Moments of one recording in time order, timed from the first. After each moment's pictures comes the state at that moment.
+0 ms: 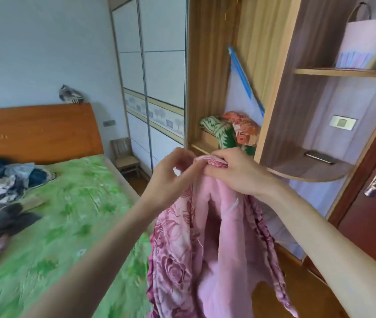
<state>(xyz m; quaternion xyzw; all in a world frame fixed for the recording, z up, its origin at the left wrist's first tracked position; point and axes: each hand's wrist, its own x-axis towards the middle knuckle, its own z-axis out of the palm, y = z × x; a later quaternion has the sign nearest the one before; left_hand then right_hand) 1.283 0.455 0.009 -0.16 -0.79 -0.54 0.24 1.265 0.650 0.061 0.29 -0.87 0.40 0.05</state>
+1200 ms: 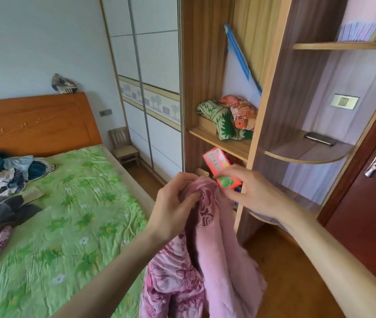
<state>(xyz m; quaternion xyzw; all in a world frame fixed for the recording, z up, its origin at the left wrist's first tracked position) 1.319 0.484 -0.065 -0.16 -0.80 -0.52 0.24 1.252 0.722 -0.039 0.32 -0.89 0.33 0.05</state>
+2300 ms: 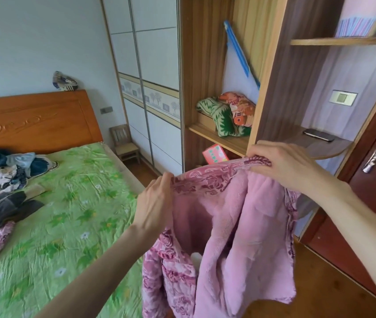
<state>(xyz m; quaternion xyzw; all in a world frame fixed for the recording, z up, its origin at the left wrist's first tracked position) 1.323 0.471 -0.082 -0.07 -0.94 -0.19 0.27 1.261 0.779 0.019 0.31 -0.93 0.09 0.19</state>
